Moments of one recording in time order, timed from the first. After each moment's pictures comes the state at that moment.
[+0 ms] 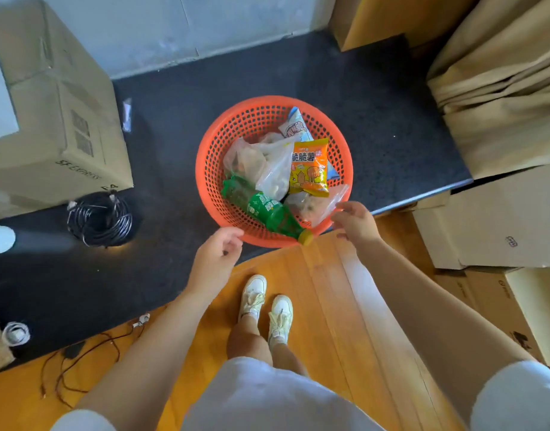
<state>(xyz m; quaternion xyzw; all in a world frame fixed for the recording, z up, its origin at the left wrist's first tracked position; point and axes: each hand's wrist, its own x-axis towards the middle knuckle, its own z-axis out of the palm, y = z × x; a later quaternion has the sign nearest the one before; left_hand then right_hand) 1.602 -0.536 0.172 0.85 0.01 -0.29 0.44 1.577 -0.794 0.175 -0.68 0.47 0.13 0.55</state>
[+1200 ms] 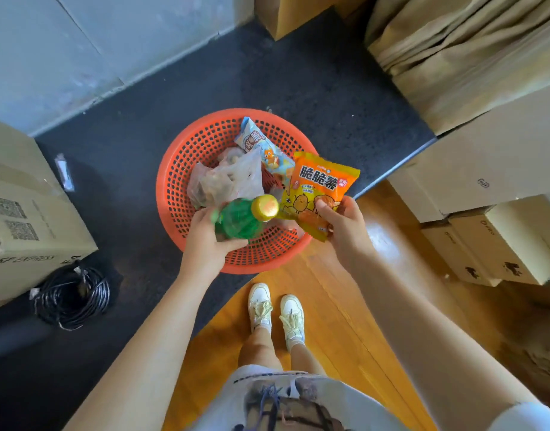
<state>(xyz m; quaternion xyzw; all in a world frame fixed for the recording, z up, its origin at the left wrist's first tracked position) 1.703 -0.583 0.167 0.86 -0.16 -0.28 0.40 1.590 -0.776 0.180 -0.49 0.52 -0.06 0.70</state>
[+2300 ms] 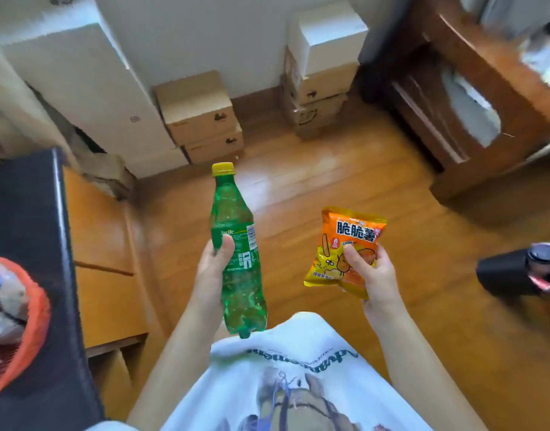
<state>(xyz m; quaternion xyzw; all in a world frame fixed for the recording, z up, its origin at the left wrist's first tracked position) 1.246 -0.540 0.297 0.53 -0.34 -0.72 0.30 1.036 -0.449 0.297 -0.10 0.65 -0.56 0.50</state>
